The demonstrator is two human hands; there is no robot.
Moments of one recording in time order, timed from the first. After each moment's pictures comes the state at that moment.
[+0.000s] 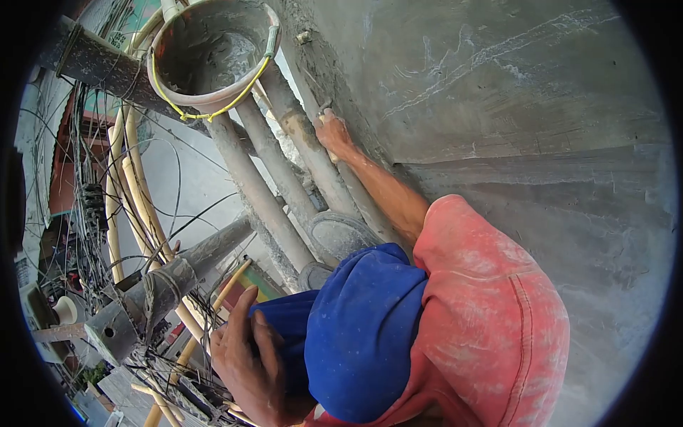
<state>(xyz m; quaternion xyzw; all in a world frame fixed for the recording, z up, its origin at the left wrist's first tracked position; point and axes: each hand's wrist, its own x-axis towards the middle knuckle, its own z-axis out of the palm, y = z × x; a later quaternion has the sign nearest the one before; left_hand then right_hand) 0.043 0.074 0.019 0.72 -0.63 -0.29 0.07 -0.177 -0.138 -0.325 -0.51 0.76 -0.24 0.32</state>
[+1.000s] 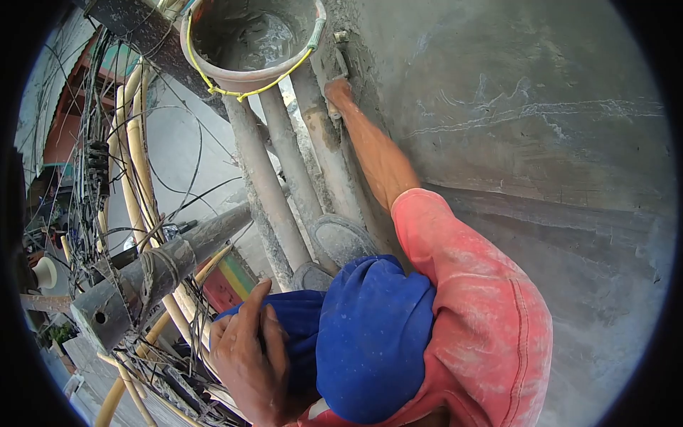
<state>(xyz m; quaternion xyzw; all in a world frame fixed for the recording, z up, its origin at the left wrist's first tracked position) 0.050 0.070 0.010 0.71 -0.64 -0.26 0.14 -0.166 -0.267 -0.351 -0.52 0.79 -0.10 0.31</state>
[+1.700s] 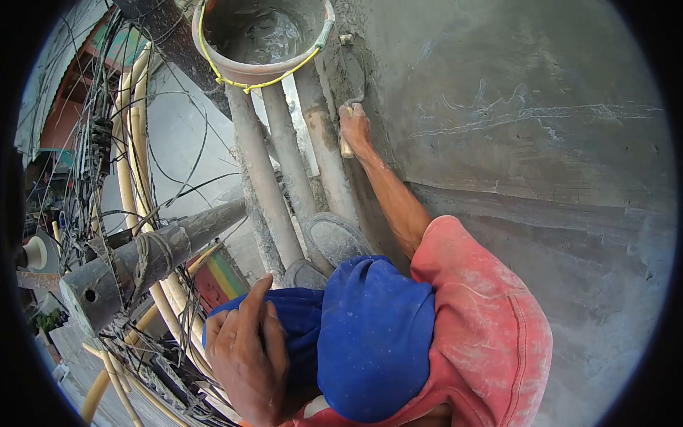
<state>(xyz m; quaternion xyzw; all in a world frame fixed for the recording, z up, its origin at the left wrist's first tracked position) 0.045 0.076 0.017 0.71 -0.64 -0.24 0.15 -0.185 -0.165 -0.342 -0.48 0.74 -0.33 0.34</state>
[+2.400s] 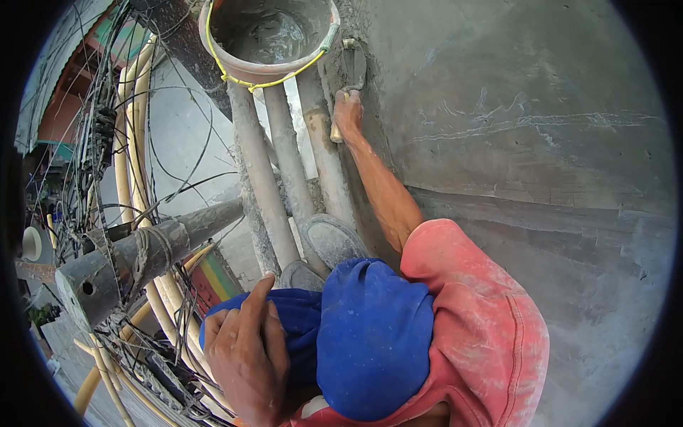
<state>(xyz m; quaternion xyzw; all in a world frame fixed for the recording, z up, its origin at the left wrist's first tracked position) 0.051 0.079 0.015 0.71 -0.64 -0.24 0.16 -0.158 -0.204 -0.325 -0.42 0.76 -0.37 0.33</state>
